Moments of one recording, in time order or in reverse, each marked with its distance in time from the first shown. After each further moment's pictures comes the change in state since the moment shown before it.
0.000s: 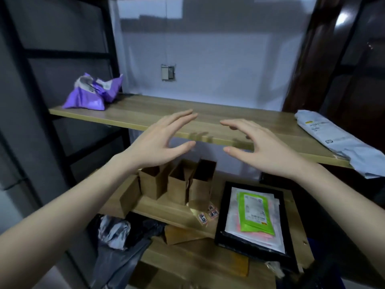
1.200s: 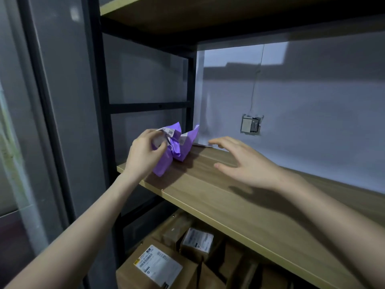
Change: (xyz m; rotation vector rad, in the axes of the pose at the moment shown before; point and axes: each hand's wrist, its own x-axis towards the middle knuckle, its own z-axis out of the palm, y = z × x) left_hand 0.032 -0.304 -0.089 0.134 0.606 -0.638; right_hand 0.334 -0.021 0.126 0.046 -0.075 -0.324
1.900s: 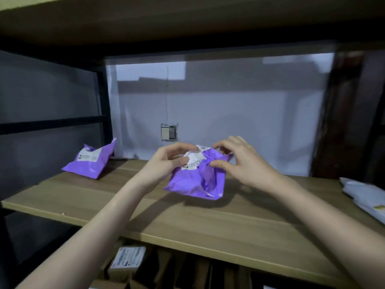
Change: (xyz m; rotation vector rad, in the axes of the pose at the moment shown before) left_hand -0.049 0.194 0.098 -0.951 -0.824 0.034; right_hand -0.144 0.057 -0.097 -0.132 0.291 0.330
